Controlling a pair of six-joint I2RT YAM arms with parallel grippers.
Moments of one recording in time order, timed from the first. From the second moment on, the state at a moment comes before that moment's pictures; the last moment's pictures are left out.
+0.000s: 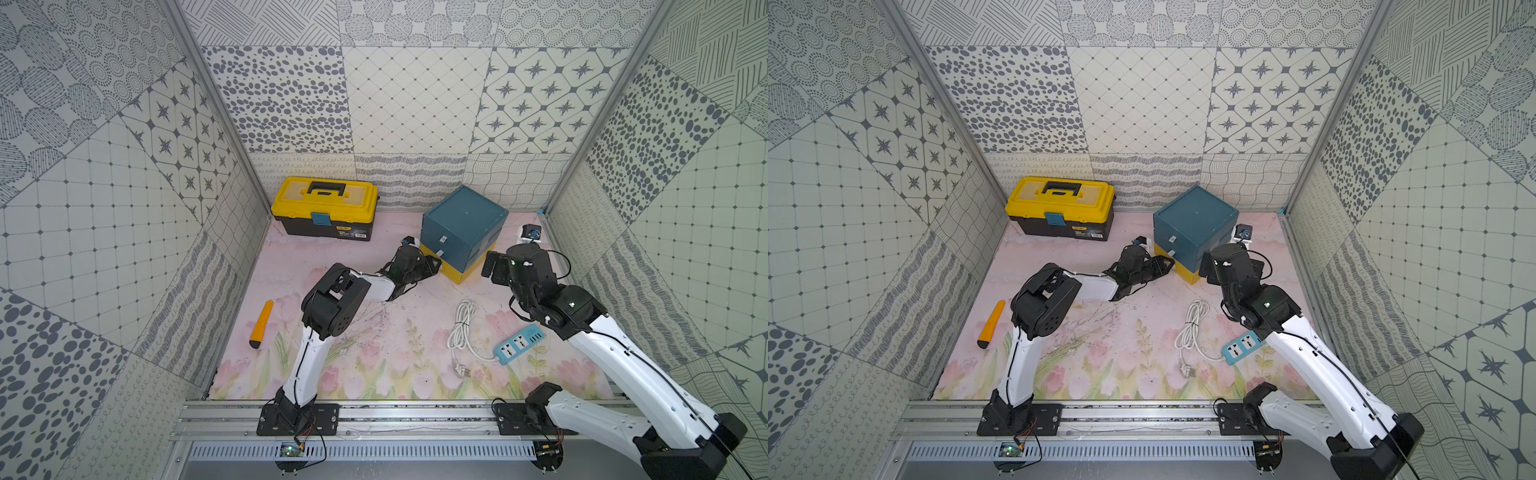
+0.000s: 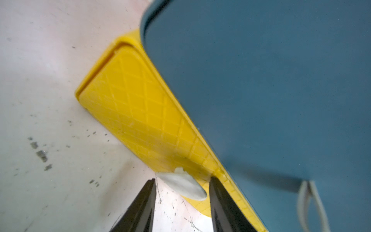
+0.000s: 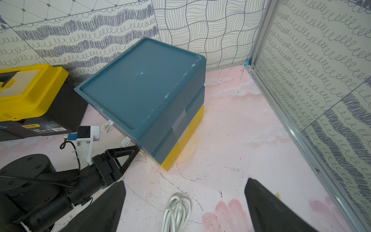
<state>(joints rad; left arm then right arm) -0.61 2.23 1.32 0.49 0.22 -0.90 0.58 1.01 1.11 -0.68 0.61 0.48</state>
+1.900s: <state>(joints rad) -0.24 1.16 0.31 0.37 -0.43 -0.18 0.24 0.94 0.48 -0.04 0.48 0.23</state>
